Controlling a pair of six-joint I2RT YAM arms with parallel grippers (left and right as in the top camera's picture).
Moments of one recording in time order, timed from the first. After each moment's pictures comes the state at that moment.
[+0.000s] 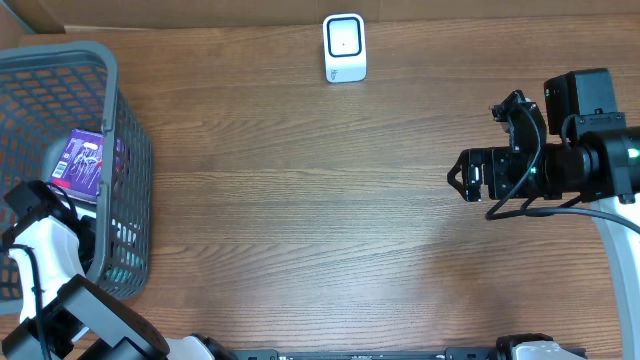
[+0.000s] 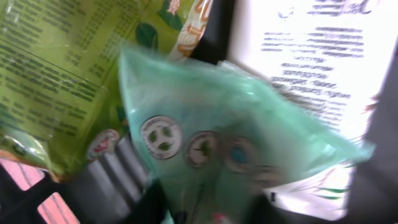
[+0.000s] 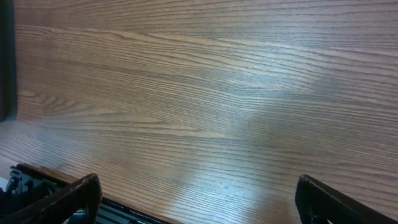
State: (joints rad) left arm 0.78 1.59 1.02 -0.84 -0.10 -0.46; right arm 0.09 1.36 1.57 -1.45 -0.33 0.02
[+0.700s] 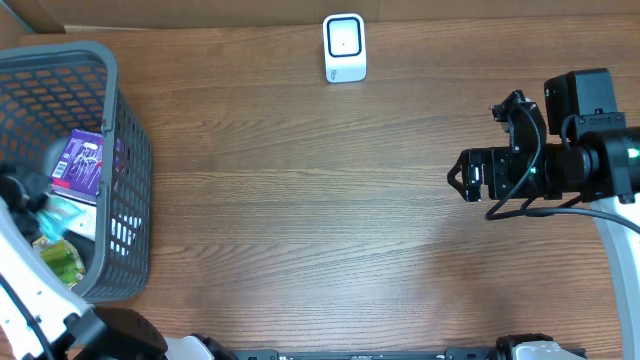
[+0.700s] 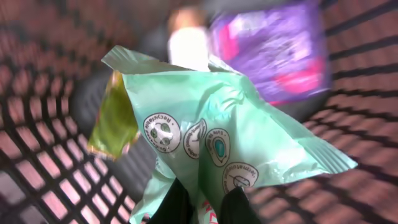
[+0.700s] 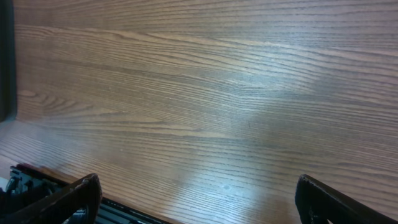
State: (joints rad) left arm 0.78 1.60 1.74 -1.33 -0.01 -0.34; right arm 0.09 1.36 1.57 -1.45 -0.33 0.02
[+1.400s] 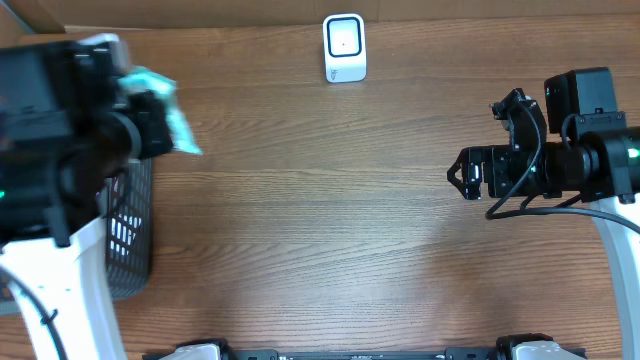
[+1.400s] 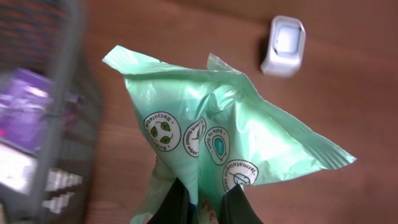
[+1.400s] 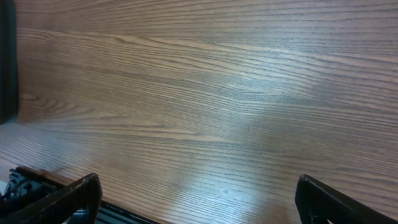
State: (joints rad) left arm 0.07 1.42 2.02 -1.45 0.11 -0.19; right arm 0.09 1.36 1.57 -1.44 -0.33 0.02
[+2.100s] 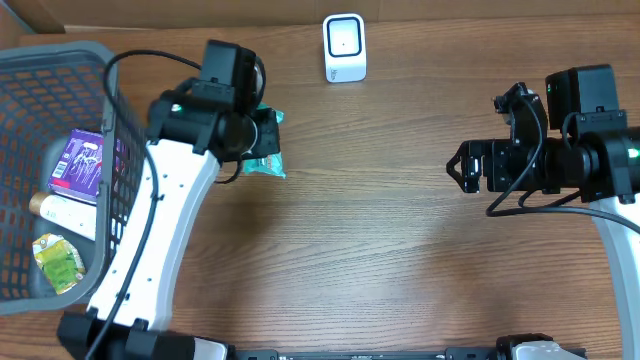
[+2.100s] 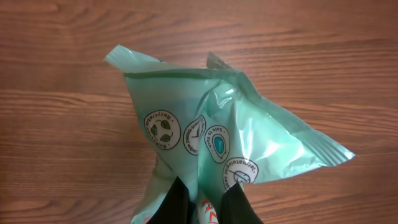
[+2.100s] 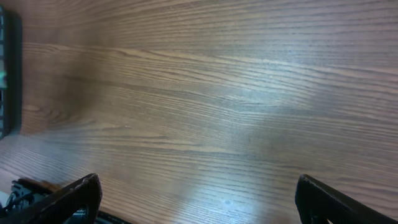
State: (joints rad) left arm -0.24 1.59 1.63 -1.20 0.02 -0.35; right arm 0.09 1.36 1.57 -1.40 -0.33 0.04
